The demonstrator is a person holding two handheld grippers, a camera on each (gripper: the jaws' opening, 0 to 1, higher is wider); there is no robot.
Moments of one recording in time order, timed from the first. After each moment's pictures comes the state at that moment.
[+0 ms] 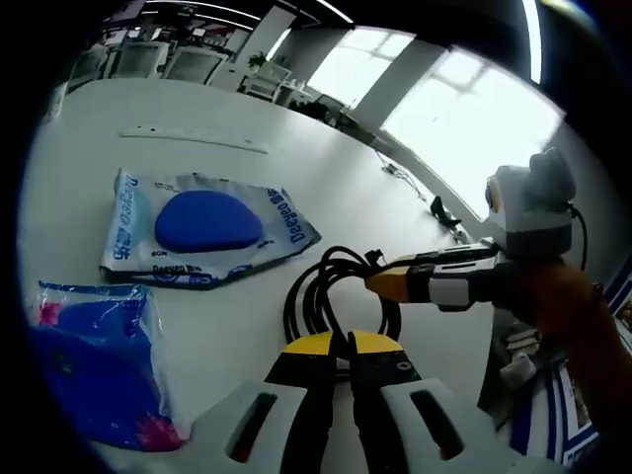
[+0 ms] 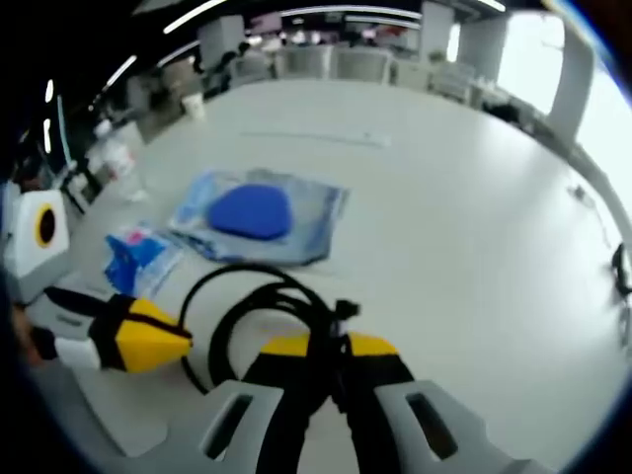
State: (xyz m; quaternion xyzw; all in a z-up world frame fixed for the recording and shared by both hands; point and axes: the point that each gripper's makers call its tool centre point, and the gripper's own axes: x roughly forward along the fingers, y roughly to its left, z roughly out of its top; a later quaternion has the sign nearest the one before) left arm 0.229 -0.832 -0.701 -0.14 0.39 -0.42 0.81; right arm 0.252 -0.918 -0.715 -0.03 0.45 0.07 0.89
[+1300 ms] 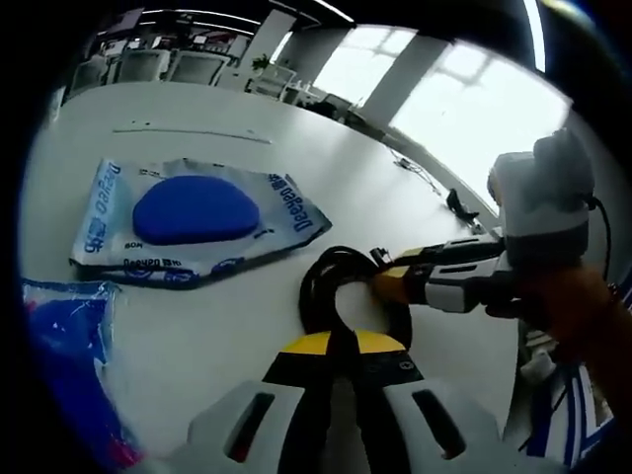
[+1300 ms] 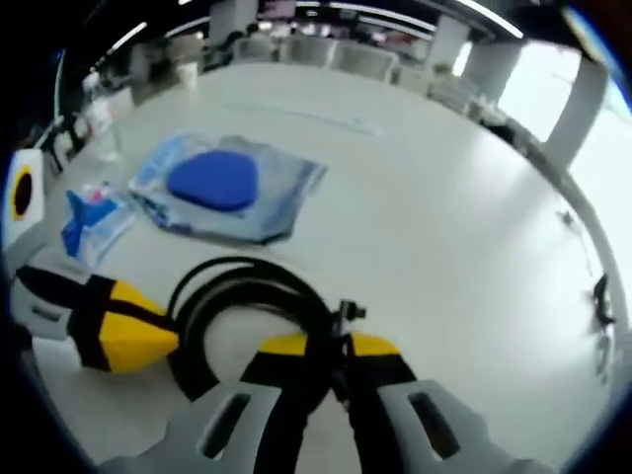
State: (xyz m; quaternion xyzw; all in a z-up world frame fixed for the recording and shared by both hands) left arm 0.238 -0.851 -0.732 -0.11 0.38 -0.40 0.83; right arm 0.263 -0.943 -0.745 -0.11 0.45 0.05 0.89
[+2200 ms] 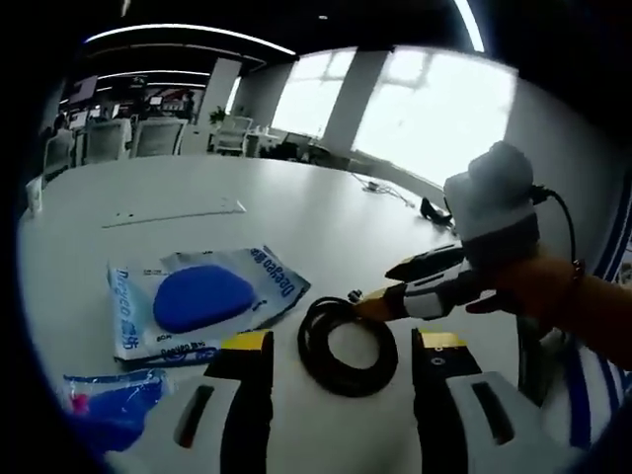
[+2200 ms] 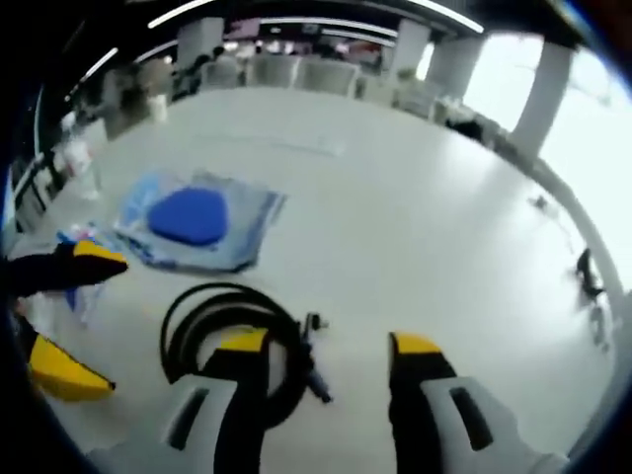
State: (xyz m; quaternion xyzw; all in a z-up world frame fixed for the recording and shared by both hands) left arm 0.245 -0.837 -0.669 -0.05 0.26 -0.46 0.85; right arm 0.264 -0.962 -0.712 -0.07 0.41 -0.01 0.91
